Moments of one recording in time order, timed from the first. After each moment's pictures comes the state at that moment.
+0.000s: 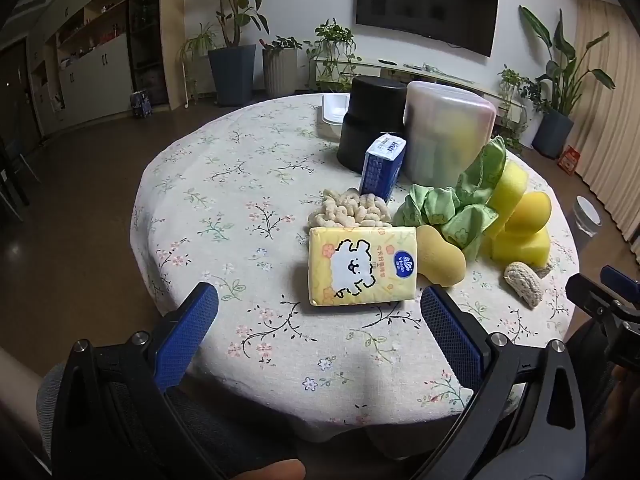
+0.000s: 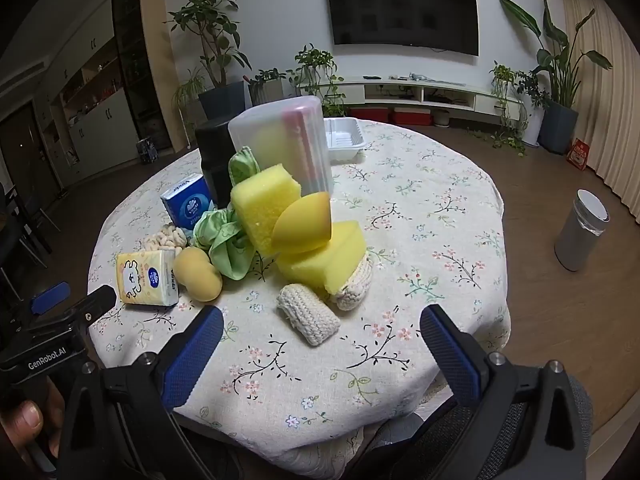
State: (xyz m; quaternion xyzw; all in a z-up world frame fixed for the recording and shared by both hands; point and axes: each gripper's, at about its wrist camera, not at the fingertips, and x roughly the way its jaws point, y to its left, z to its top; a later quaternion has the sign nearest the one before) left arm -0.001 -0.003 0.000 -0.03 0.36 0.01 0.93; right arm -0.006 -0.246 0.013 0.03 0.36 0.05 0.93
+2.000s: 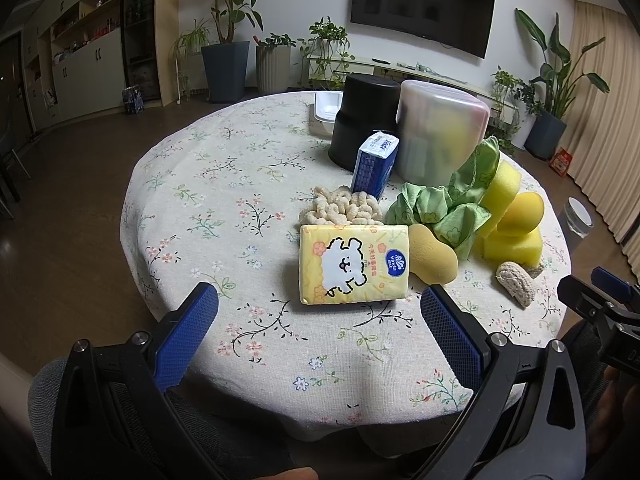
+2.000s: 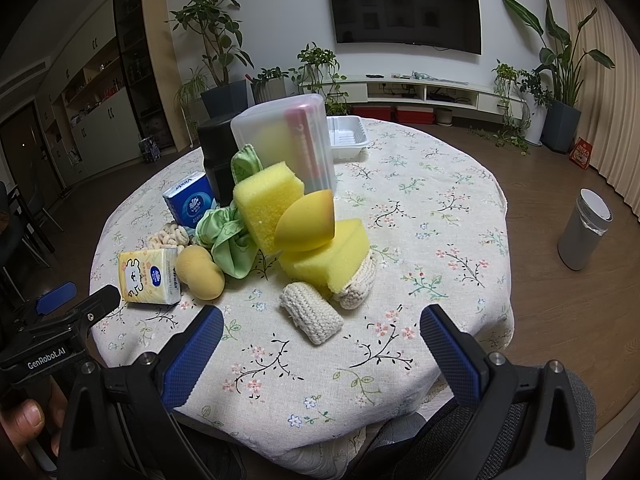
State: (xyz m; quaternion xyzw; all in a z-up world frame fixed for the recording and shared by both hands) left arm 0.000 -0.002 -0.001 -0.04 0.36 -0.01 0.93; right arm -0.006 -0.247 0.014 0.04 0.36 0.06 0.93
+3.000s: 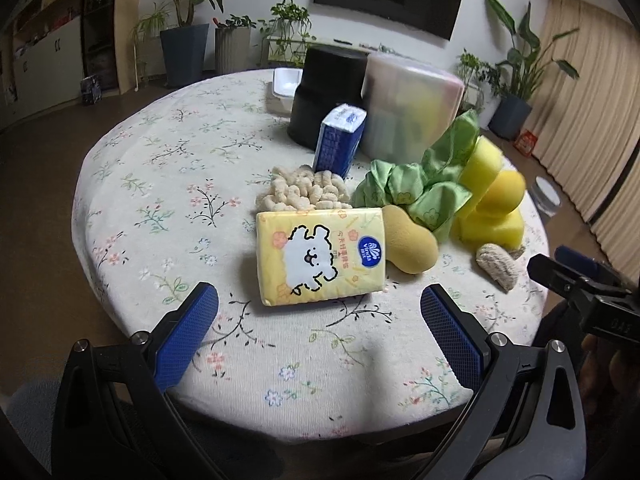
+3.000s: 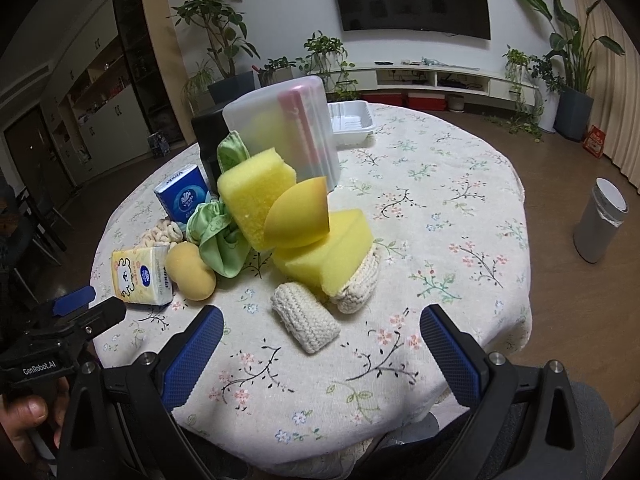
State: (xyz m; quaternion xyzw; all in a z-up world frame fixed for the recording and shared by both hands) left arm 0.025 -0.006 -0.021 -0.04 0.40 -0.09 0.91; right arm 0.020 -0.261 -0.003 0.05 0.39 0.08 0.92
